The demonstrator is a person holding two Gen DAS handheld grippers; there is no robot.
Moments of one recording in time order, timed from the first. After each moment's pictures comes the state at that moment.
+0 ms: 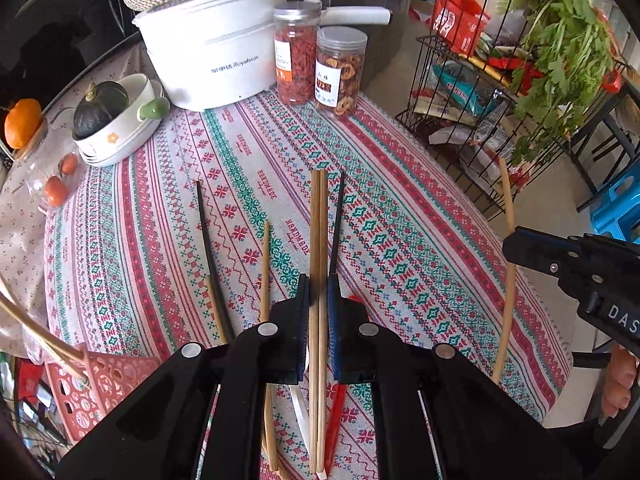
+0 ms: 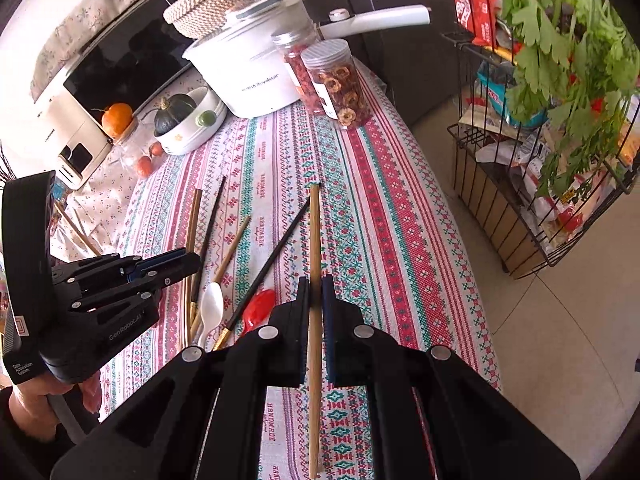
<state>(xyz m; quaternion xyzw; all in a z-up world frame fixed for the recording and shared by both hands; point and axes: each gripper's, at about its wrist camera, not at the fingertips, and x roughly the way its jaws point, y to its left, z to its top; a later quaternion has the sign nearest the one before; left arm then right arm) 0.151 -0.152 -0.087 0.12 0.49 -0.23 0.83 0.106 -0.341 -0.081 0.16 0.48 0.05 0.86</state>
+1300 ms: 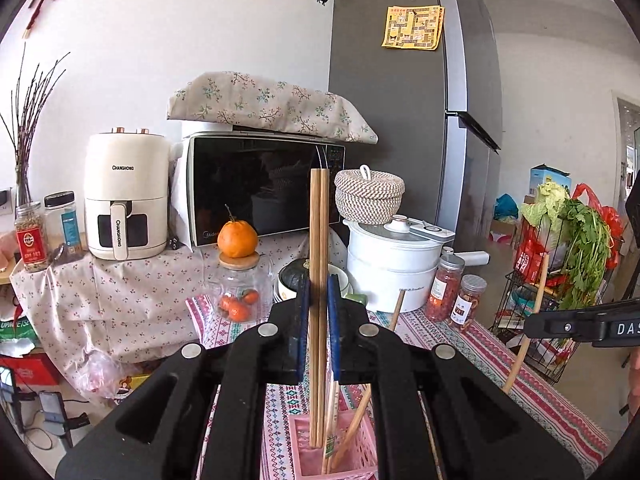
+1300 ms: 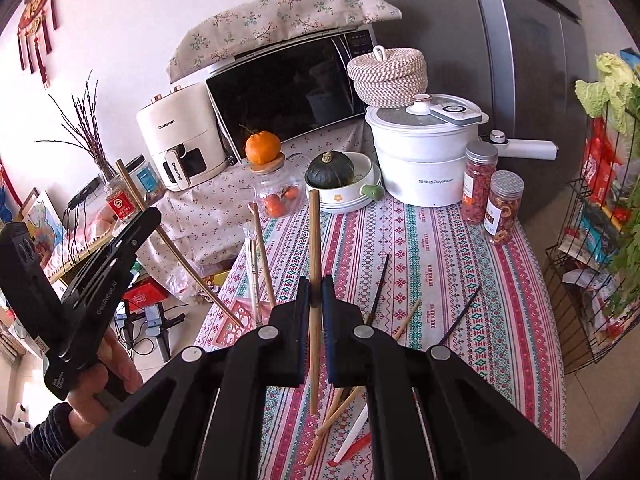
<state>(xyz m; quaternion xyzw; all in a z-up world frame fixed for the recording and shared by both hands) 0.080 0.063 0.008 -0.02 0.13 -0.09 0.99 0.083 -0.169 0.021 0.08 0.35 0.17 0.92</state>
